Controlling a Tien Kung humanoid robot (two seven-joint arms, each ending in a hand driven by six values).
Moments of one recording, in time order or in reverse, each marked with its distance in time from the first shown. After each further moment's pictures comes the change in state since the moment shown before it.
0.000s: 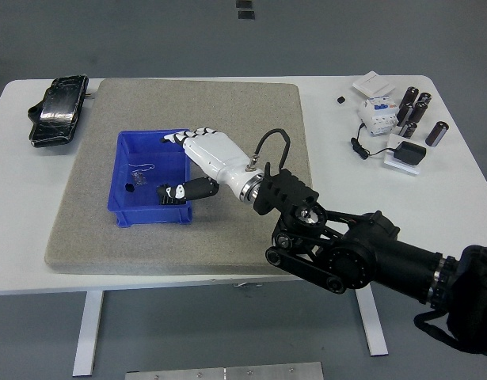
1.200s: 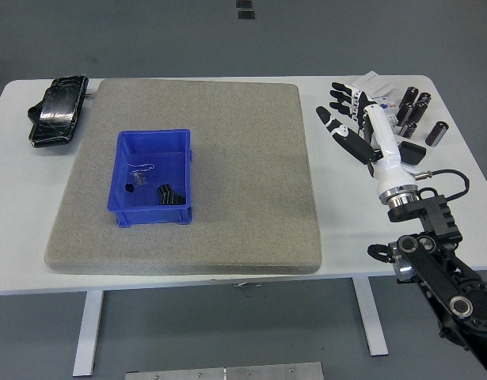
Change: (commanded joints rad) left arm 0.007 -0.012 -0.008 0.000 -0.011 0.002 -0.014; right arm -0.611 -0.204 0.759 0.385 0.472 0.033 0.325
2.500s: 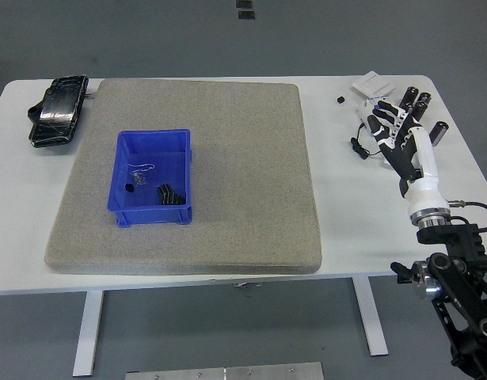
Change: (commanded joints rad) left arm -0.030 0.054 0.027 0.000 -0.007 -0.004 -0.004; right arm -0.121 0.007 0.135 0.045 0.095 0.003 0.022
